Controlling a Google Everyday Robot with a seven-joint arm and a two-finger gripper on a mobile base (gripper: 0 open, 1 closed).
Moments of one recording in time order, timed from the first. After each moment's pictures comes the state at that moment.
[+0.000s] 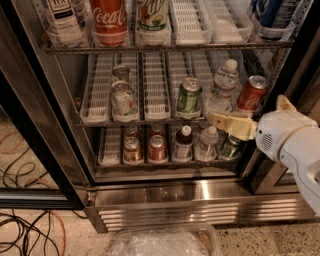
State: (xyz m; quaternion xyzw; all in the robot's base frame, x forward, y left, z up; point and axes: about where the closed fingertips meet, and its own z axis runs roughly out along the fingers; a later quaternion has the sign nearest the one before) arm 0.513 -0.194 0.915 -0.13 0.76 0.09 0.63
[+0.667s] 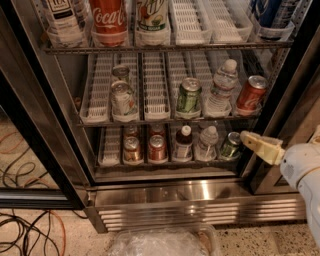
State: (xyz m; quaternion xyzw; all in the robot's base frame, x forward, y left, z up) arm 0.494 -0.300 0.861 -0.04 0.75 -0.02 0.66
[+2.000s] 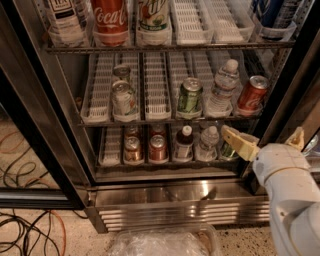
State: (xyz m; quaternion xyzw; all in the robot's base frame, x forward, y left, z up) arm 0.502 -0.262 0.857 0.02 0.72 -0.02 0.69
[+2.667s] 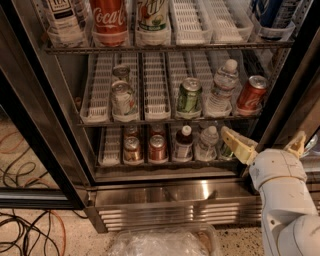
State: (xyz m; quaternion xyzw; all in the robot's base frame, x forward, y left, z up) arm 0.492 -0.261 0.859 0.04 0.69 -0.04 0.72
